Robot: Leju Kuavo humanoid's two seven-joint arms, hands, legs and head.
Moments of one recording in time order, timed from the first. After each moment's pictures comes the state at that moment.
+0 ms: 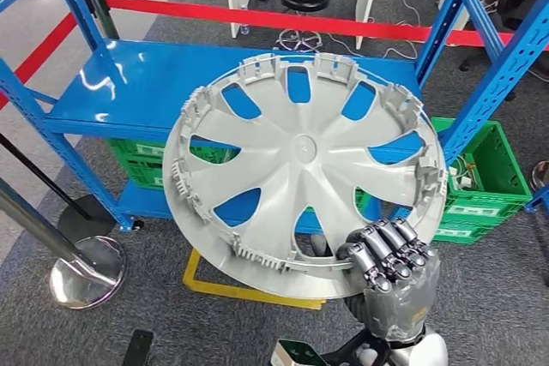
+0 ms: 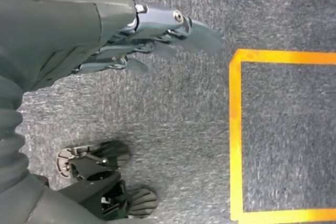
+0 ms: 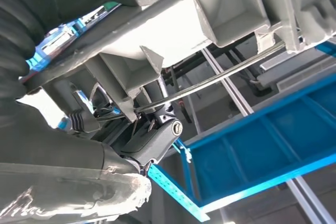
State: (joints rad) left arm -0.15 -0.16 1.14 -0.24 -0.95 -0.05 -0.59; right arm 0.23 0.23 0.18 -2.01 1.39 -0.68 -0.60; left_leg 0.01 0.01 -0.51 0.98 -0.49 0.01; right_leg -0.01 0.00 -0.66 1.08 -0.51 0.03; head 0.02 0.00
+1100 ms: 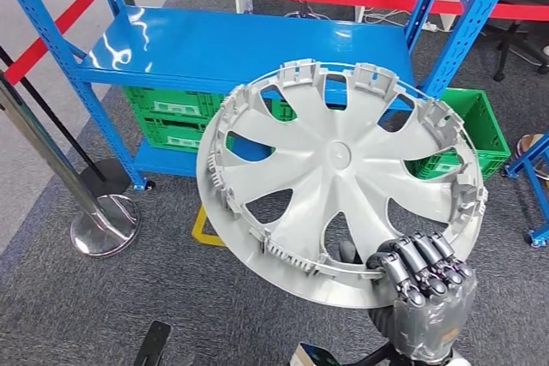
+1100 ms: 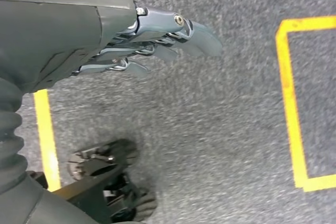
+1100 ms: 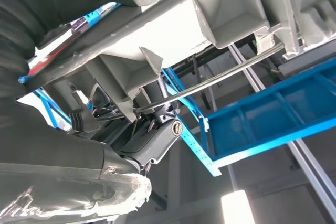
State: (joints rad) left arm -0.17 -0.18 1.07 -0.24 -1.00 -0.05 -0.55; right arm 0.32 0.26 0.13 -2.11 1.42 -0.68 -0.57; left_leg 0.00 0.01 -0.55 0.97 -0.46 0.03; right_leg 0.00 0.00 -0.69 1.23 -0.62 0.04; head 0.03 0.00
